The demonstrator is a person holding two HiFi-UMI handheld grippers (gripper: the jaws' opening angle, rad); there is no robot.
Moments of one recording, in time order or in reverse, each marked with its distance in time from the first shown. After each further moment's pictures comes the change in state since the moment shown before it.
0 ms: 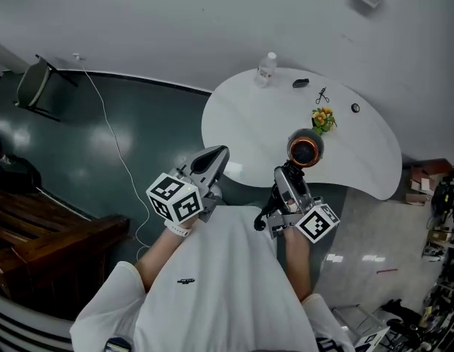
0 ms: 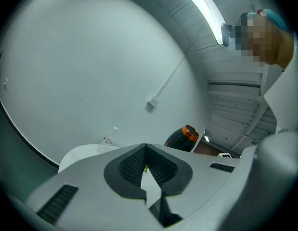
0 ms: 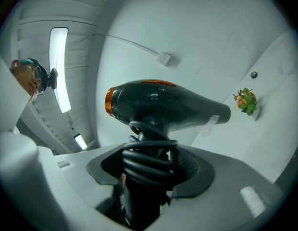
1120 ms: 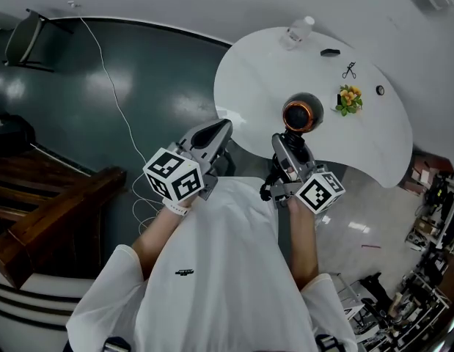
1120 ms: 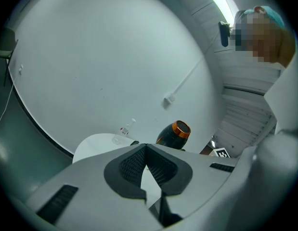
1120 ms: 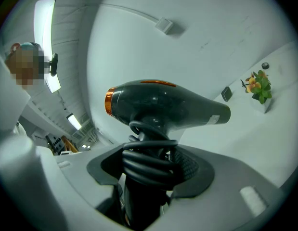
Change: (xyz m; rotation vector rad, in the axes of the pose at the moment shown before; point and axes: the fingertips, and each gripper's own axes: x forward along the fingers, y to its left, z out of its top) left arm -0.009 0.074 -0.019 -0.136 0.053 0.089; right arm 0.078 -0.036 -0.056 -0.071 0.253 -0.077
